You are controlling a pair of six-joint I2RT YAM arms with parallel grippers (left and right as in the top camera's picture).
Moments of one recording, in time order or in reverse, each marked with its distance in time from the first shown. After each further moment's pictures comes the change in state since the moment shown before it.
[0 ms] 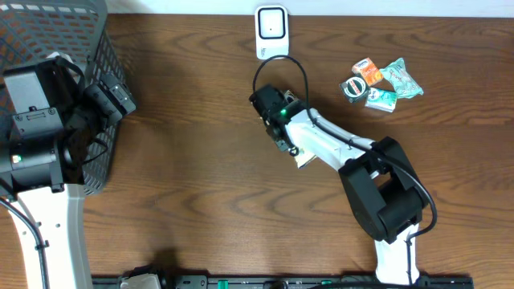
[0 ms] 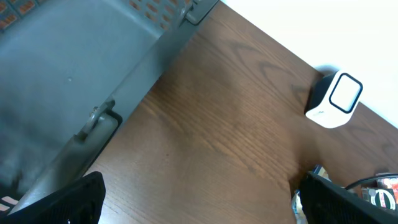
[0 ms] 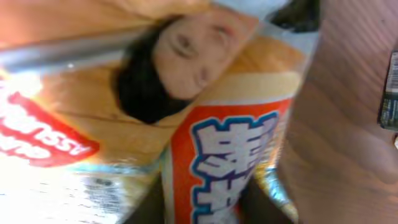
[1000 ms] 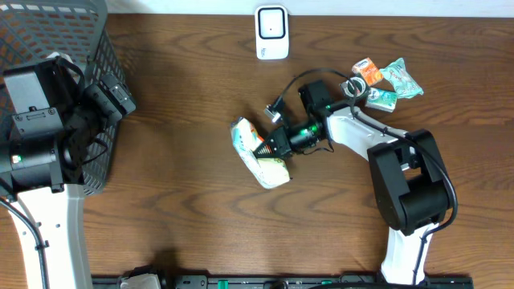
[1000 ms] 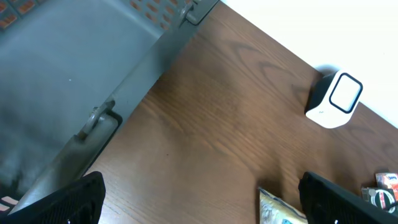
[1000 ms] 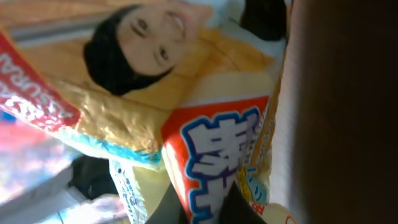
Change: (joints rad) left arm 0.000 0.000 0.000 0.000 0.000 0.000; right arm -0.229 -0.042 -0.206 0.188 -1.502 0.126
